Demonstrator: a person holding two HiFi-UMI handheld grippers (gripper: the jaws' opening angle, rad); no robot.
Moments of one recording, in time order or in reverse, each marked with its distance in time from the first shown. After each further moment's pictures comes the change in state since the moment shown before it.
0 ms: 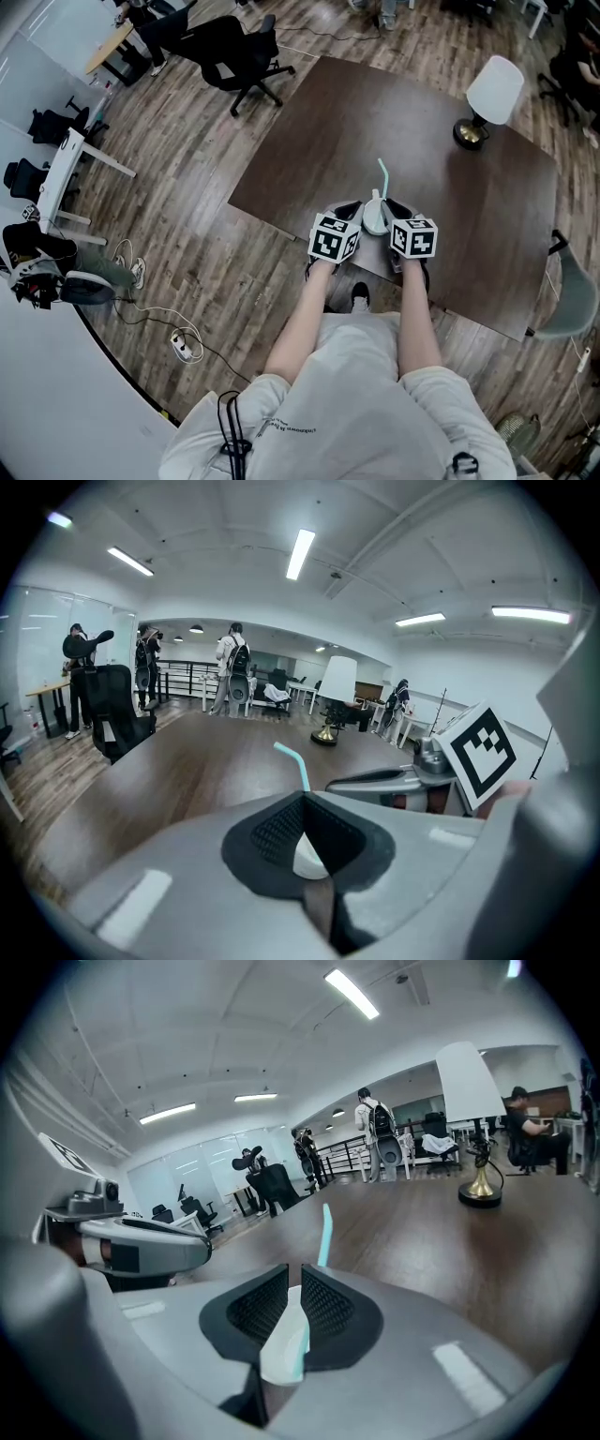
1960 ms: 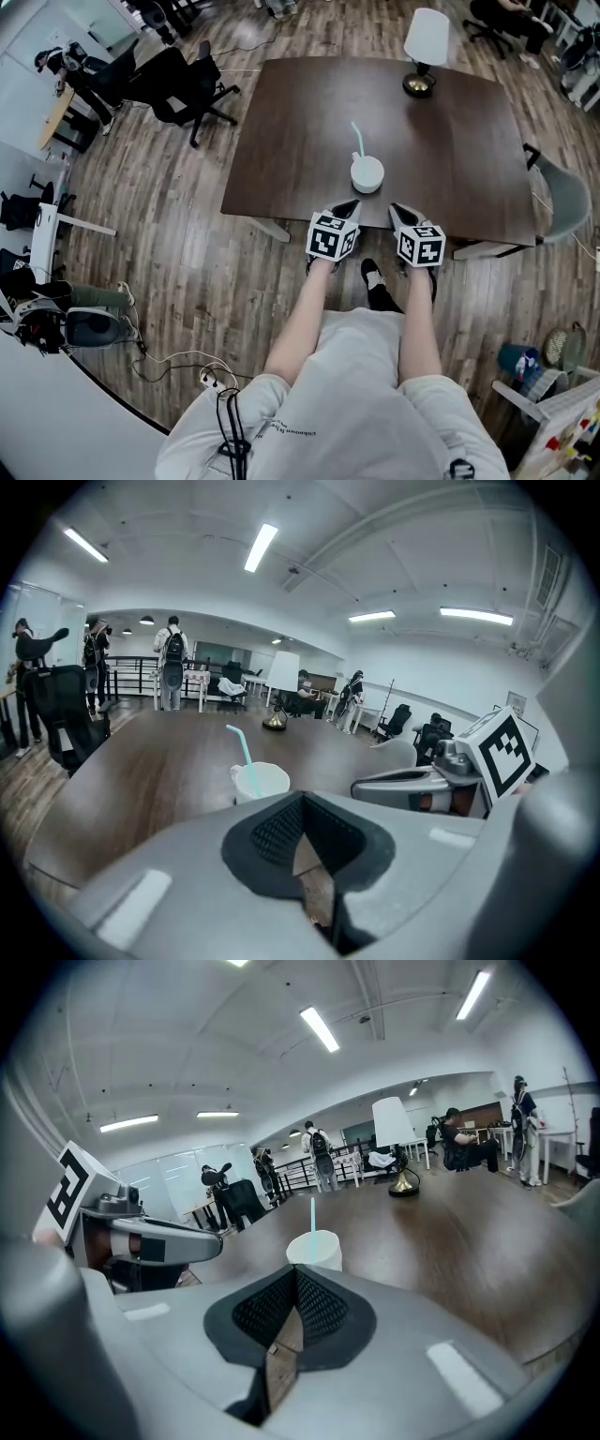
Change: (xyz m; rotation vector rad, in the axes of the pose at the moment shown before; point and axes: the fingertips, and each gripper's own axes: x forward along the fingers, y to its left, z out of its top) left arm -0.087 -0.060 -0.059 0.138 0.047 -0.259; right arm -0.130 0.071 -0.083 0.121 -0.122 -0.276
